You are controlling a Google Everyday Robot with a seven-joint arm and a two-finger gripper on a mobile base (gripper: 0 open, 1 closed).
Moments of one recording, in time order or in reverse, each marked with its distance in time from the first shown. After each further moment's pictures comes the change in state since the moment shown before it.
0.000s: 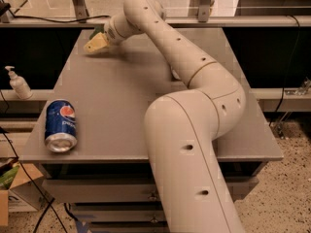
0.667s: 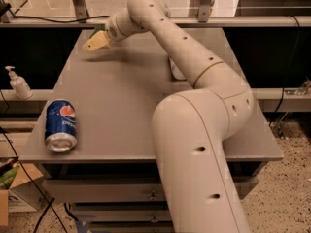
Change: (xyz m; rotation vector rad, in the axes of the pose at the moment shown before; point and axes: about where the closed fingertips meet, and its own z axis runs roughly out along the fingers) arm -0.009 0.009 -0.017 -0.031 -0.038 -0.033
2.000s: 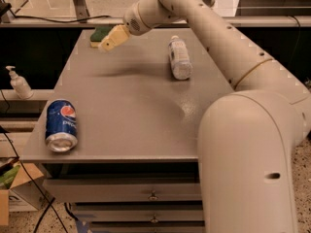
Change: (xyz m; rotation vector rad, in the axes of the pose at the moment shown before) arm 0.006 0.030 -0.110 -0.105 0.006 -0.121
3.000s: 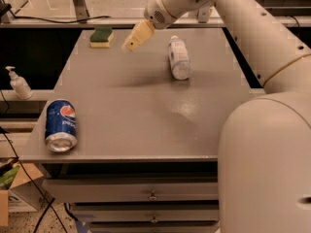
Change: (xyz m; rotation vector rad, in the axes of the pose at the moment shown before) arm 0.019 0.017 -0.080 -0.048 0.133 -0.067
